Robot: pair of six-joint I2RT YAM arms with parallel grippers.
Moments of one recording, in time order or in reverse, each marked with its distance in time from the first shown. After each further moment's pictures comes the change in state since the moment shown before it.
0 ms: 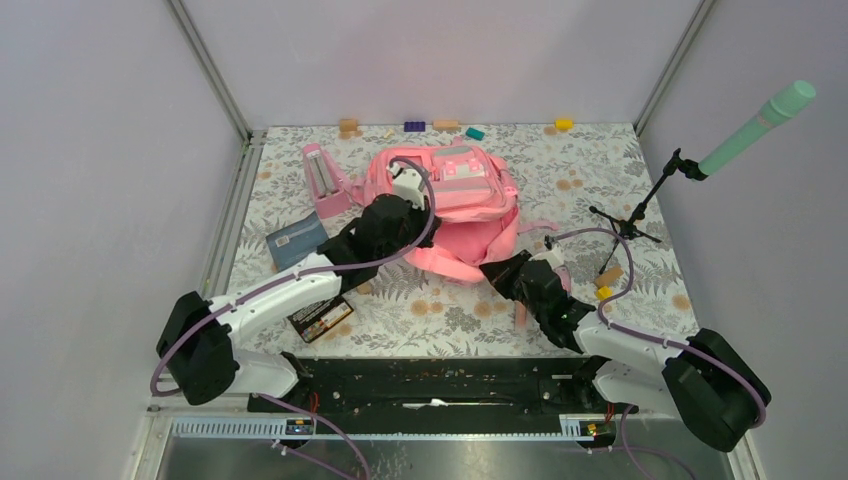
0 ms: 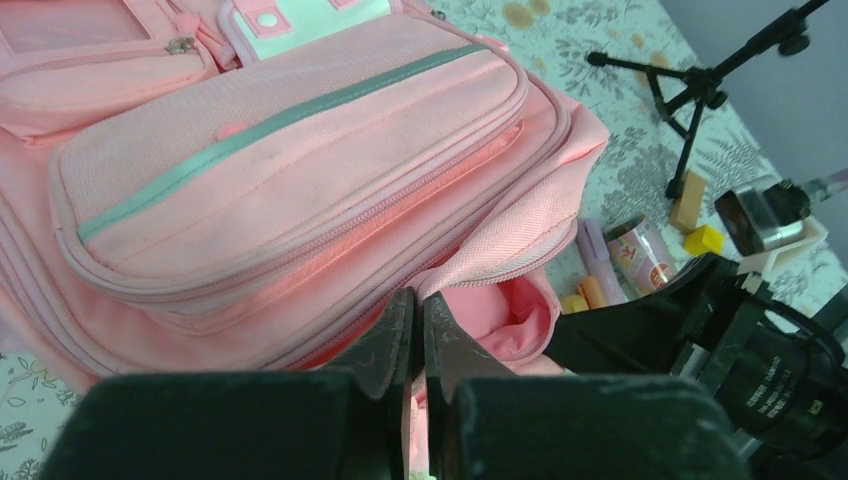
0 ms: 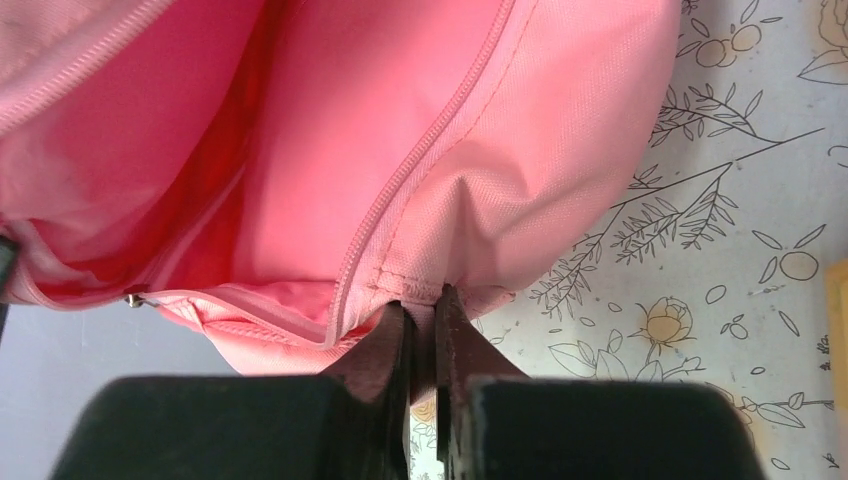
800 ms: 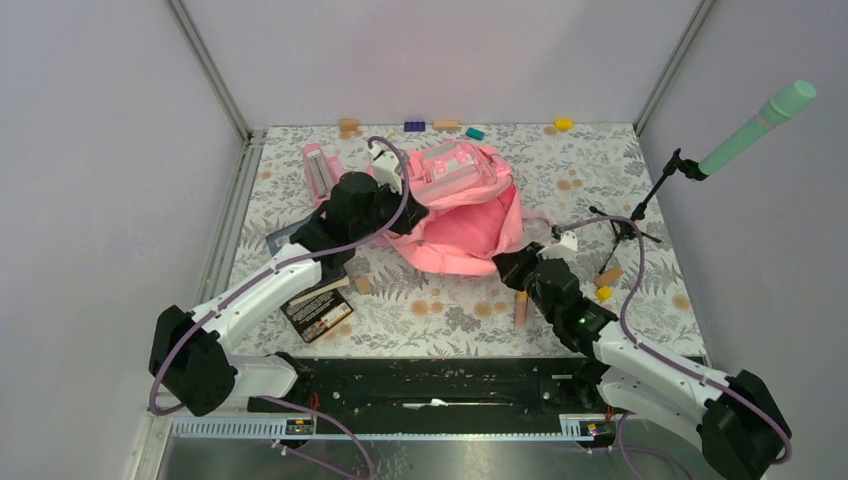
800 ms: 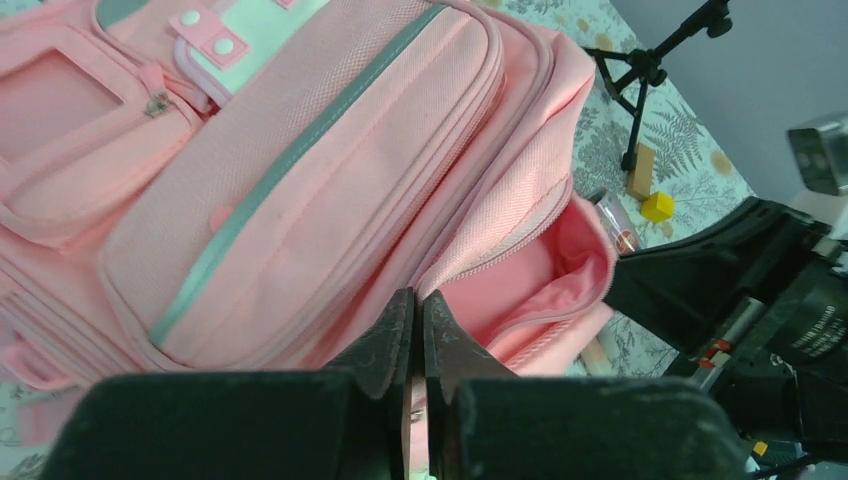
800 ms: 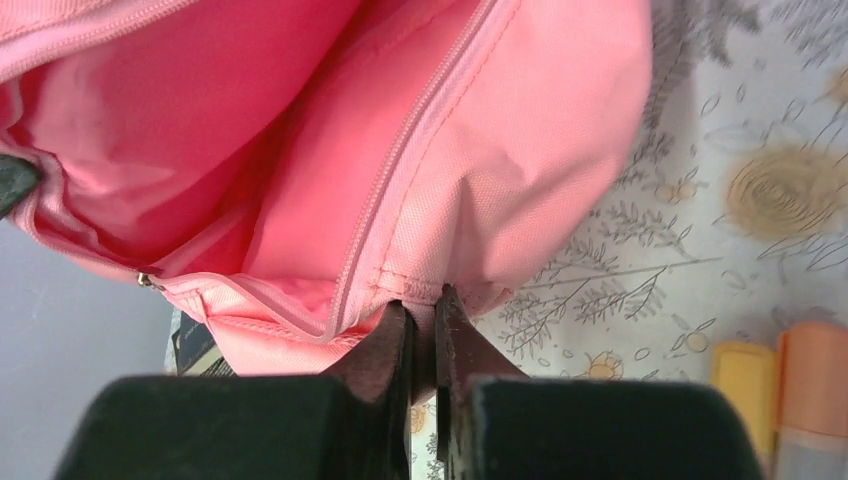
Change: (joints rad) left arm 0.203 -0.060 0.020 -0.063 0.330 0.041; right arm 0.002 -0.196 0.047 -0.154 0.067 -0.299
